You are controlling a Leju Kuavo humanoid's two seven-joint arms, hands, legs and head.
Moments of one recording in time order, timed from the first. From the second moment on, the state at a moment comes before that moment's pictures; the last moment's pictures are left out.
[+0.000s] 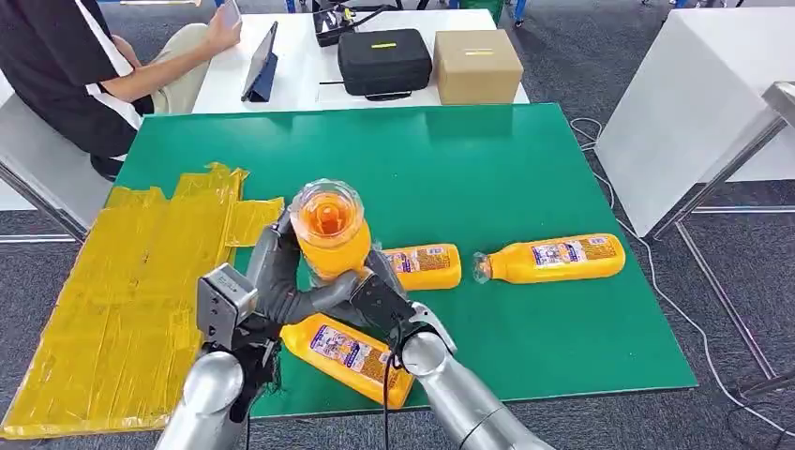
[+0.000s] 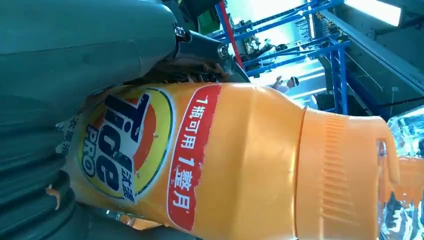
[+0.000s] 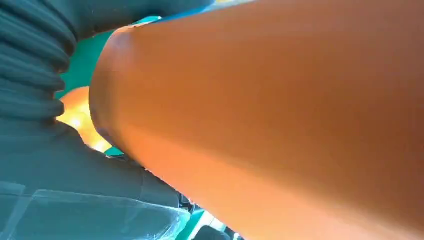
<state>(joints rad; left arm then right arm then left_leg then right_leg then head) -0.26 -0.21 -0.46 -1.53 -0.12 0.02 -0.29 -0.37 0.25 0.47 -1.03 0.28 -0.09 -0.46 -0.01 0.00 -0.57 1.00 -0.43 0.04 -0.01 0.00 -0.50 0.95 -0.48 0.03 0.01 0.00</state>
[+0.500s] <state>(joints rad) -0.23 -0.21 -0.36 -1.52 -0.10 0.02 -0.35 -0.26 0.22 0.44 -1.29 0.37 -0.13 -0.42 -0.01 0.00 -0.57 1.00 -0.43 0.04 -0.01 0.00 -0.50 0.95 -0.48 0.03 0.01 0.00</state>
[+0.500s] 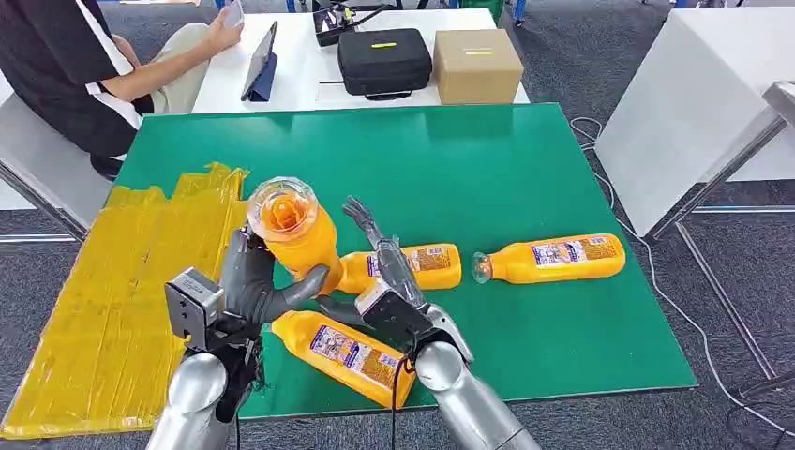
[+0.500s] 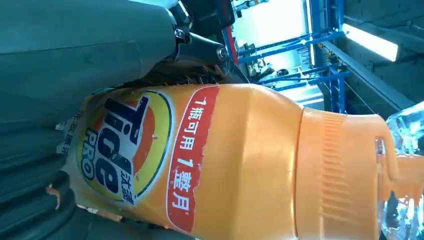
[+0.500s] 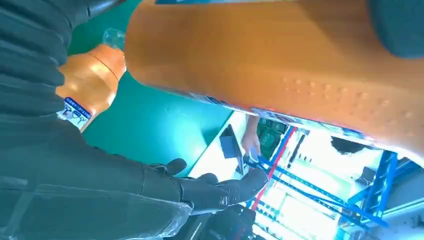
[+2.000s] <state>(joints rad) -0.08 -0.08 -0.07 -1.43 -1.32 0.64 -0.20 0.14 -0.05 0.18 -1.83 0.73 -0.53 -0.35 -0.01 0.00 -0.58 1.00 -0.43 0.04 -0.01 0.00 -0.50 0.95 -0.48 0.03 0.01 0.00</state>
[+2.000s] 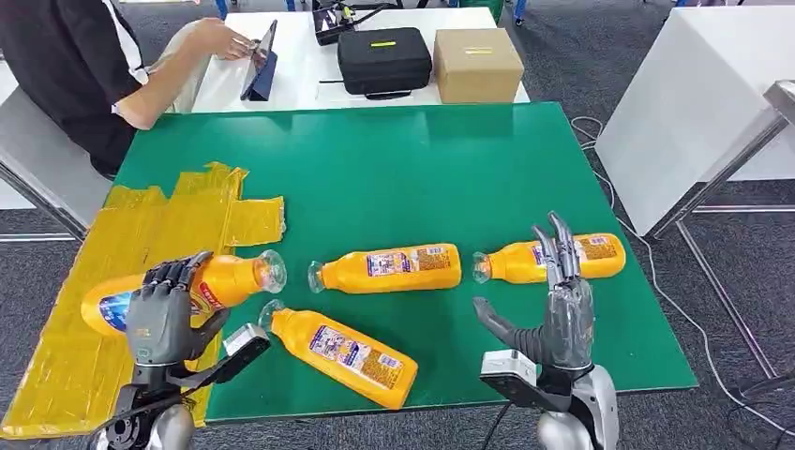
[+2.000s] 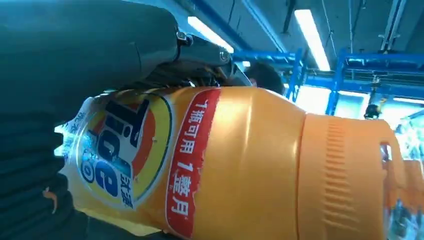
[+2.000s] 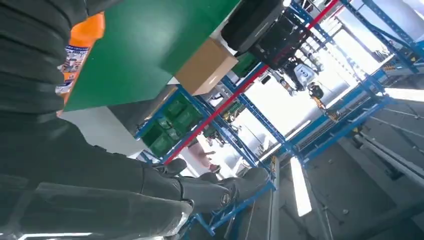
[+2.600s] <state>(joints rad) -0.18 -0.03 -0.06 -1.22 -1.54 0.61 -0.06 0.12 -0.02 0.17 -1.83 0.75 -0.50 -0.35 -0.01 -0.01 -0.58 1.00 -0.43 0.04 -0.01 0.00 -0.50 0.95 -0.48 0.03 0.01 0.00</state>
